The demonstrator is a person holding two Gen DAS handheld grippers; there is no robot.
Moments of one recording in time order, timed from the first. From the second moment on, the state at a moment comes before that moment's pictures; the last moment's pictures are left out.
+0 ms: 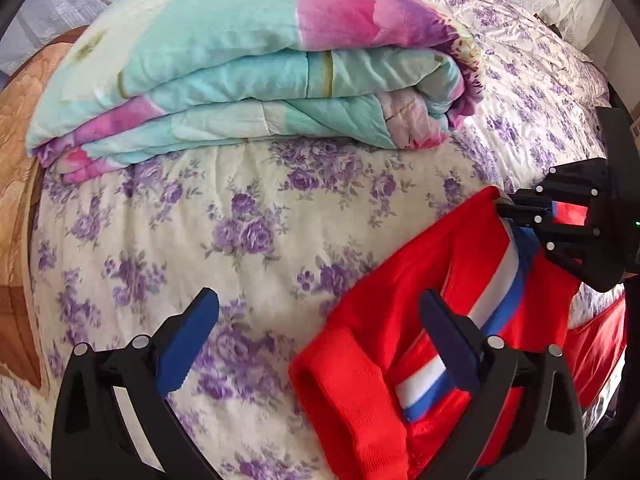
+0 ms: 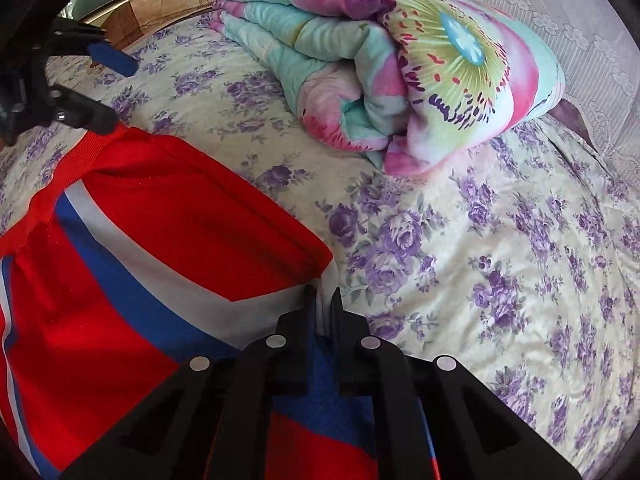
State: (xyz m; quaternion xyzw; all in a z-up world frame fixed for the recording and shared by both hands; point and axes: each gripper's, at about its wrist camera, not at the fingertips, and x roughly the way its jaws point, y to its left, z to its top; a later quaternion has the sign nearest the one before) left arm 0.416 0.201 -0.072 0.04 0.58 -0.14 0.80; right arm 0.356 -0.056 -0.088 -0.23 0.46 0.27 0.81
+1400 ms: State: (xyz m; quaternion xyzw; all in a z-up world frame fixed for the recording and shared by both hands) left arm 0.240 0.192 -0.014 0.06 0.44 -0.32 0.84; right arm 0.138 -0.085 0.014 -0.18 0.39 0.31 0.85
